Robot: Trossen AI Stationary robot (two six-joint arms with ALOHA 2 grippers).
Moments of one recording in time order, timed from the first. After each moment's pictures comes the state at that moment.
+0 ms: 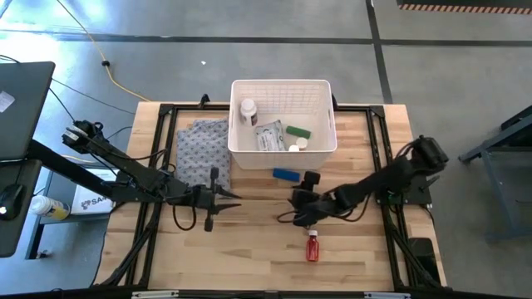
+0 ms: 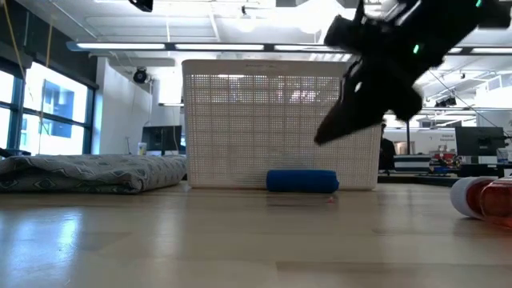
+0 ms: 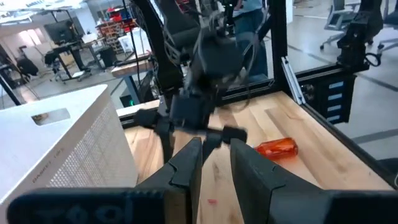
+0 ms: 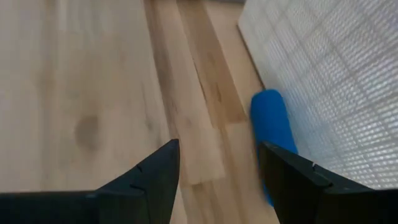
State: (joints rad) left arm -0.50 1.08 0.57 0.42 -0.46 0.18; right arm 0.38 1.66 0.85 -0.11 0.66 0.31
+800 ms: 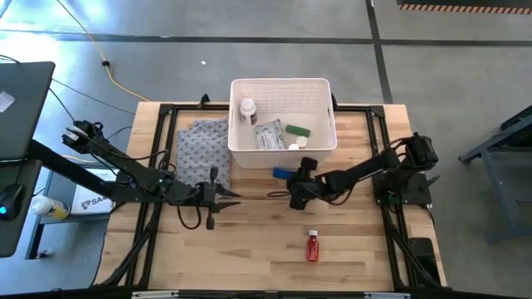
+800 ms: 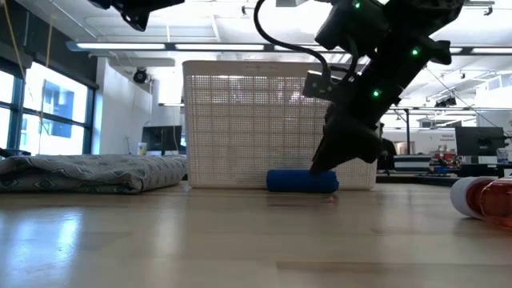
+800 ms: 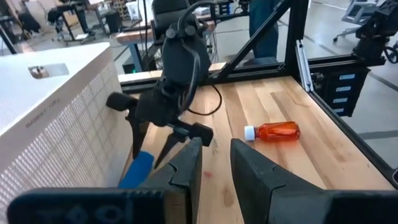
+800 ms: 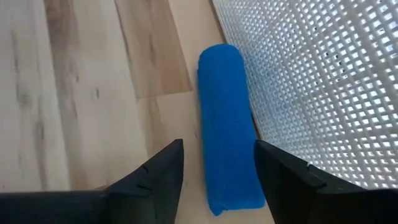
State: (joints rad) left arm -0.50 1.08 0.57 0.31 -0.52 0.01; right arm 0.17 1.73 0.85 -0.14 0.57 0.20
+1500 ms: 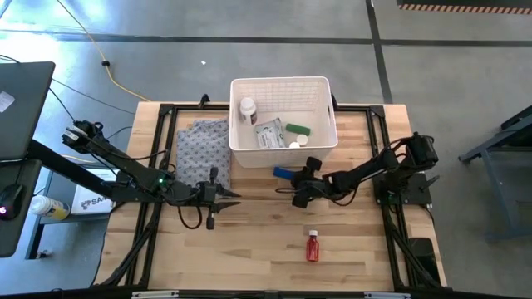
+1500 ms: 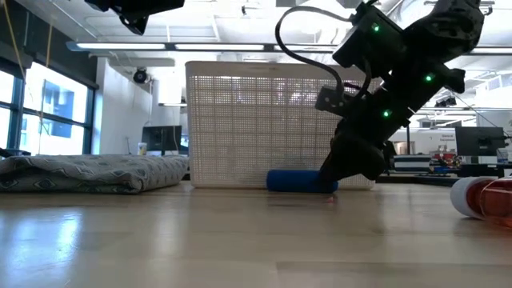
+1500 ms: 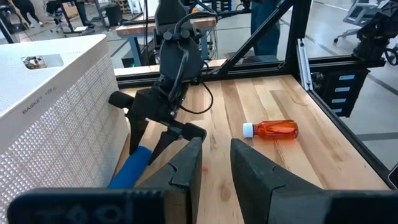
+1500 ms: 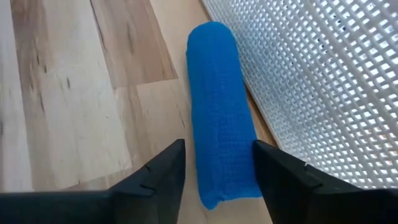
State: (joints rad) left arm -0.50 1.08 0.57 0.29 -0.52 -0.03; right arm 0.15 1.73 0.68 0.13 0.58 0.23
